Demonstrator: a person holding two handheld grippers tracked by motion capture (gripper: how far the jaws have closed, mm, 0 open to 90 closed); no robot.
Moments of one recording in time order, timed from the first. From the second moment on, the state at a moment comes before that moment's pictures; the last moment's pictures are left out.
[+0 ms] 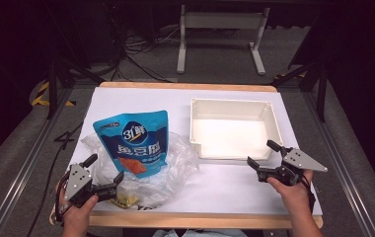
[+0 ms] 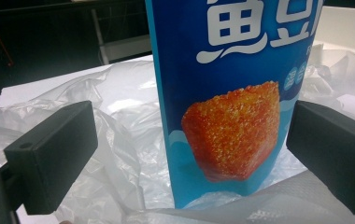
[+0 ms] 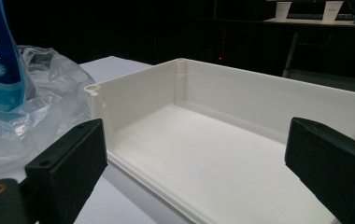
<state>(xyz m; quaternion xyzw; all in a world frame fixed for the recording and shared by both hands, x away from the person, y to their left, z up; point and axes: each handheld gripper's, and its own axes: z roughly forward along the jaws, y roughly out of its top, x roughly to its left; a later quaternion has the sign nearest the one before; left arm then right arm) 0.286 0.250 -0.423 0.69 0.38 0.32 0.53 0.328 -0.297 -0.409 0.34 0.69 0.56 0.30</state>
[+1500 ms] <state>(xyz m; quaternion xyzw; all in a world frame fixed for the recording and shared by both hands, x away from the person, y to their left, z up) 0.289 0.244 -0.424 0.70 0.38 0.32 0.52 0.340 -0.263 -0.363 0.30 0.72 0.58 0.25</state>
